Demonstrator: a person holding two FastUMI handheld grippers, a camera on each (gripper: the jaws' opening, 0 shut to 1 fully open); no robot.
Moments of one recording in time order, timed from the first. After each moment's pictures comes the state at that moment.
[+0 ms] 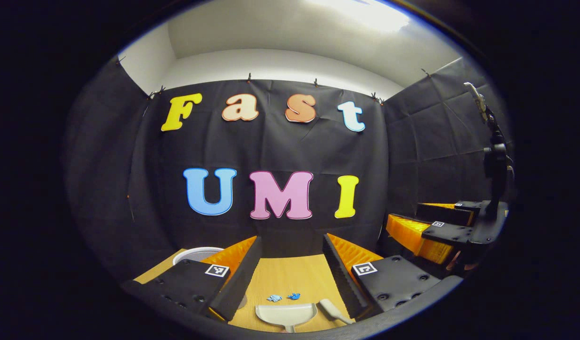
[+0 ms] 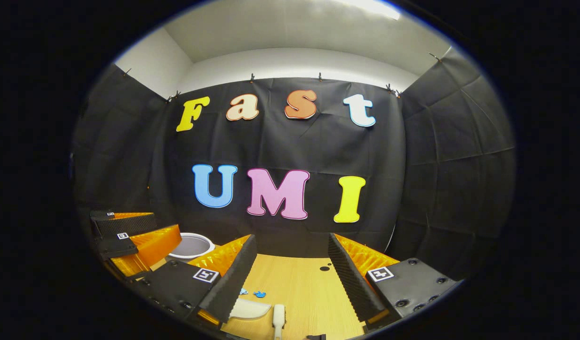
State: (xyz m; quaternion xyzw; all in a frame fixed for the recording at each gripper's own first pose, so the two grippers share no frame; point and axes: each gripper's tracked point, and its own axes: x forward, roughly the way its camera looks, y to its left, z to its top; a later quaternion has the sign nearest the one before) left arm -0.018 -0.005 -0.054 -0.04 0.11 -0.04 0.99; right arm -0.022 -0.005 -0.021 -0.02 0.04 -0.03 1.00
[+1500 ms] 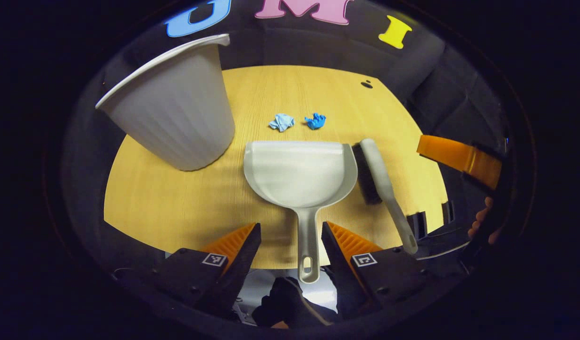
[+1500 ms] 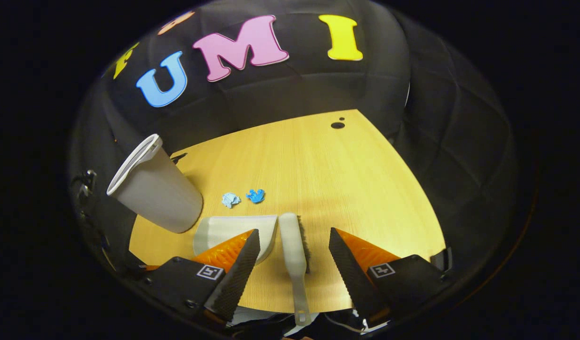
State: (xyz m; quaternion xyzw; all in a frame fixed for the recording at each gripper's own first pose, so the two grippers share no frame) left arm -0.072 -0.013 -0.396 -0.06 0.68 -0.02 0.73; right arm 0.017 -0.023 -0.379 0.16 0.47 -0.06 0.87
